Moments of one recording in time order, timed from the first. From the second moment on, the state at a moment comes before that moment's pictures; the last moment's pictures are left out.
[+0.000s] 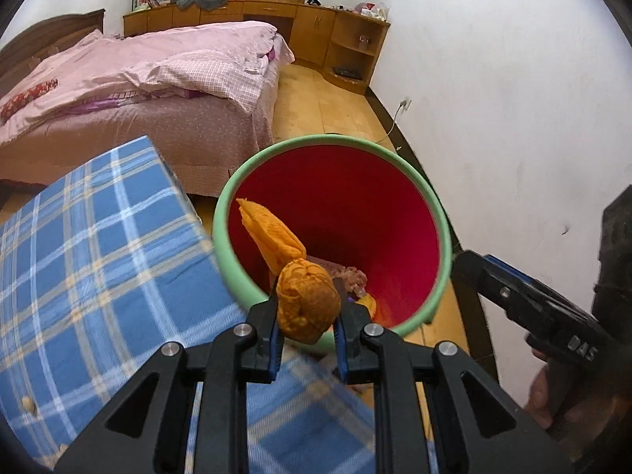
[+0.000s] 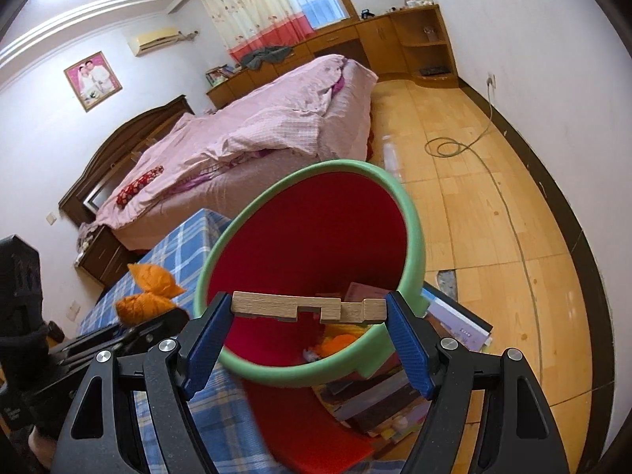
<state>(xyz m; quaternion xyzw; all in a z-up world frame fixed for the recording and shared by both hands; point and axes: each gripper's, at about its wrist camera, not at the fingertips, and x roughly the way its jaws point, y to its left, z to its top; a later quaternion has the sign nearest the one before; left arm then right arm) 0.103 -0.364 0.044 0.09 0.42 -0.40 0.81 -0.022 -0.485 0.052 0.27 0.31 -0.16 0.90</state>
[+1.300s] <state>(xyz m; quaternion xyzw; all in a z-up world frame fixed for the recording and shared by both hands) 0.104 -0.259 0.068 0.03 0.42 -0.29 0.86 -0.007 -0.441 0.059 0.24 0.30 -0.12 0.92</state>
